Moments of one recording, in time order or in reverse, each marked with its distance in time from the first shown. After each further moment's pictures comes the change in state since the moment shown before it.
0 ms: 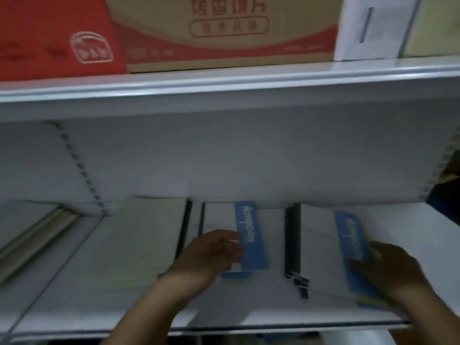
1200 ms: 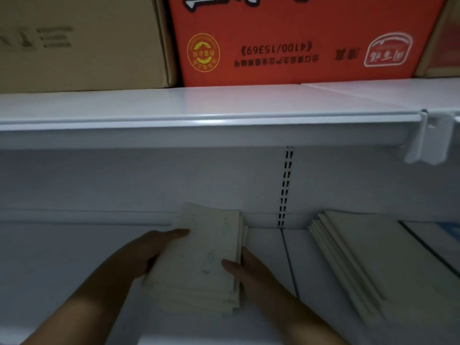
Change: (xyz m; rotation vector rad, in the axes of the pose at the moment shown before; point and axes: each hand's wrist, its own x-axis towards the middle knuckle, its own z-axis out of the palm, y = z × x) left_hand -0.062 -0.089 -0.562 -0.050 0.283 -0.453; right_hand -0.210 -0.531 0.357 1.016 -0.782 -0.269
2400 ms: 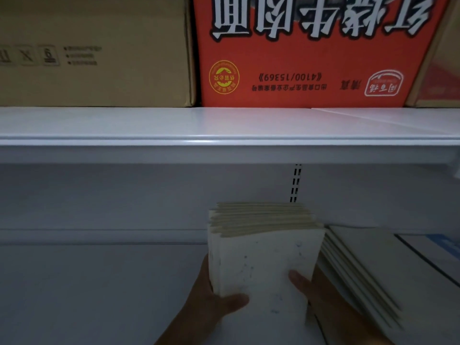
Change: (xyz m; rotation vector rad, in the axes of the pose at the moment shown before) left_hand -0.013 -0.060 0.061 -0.138 -0.183 0.632; right_hand -0.026 -0.008 -0.032 -0.017 0.387 -0.382
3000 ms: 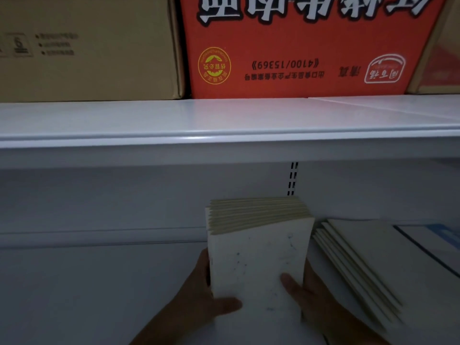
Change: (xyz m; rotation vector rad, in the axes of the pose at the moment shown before) left_hand 0.010 0.016 -0.015 0.120 -0.189 -0.024; right_hand 0.005 0.013 -0.013 -0.295 -0.112 -0.070
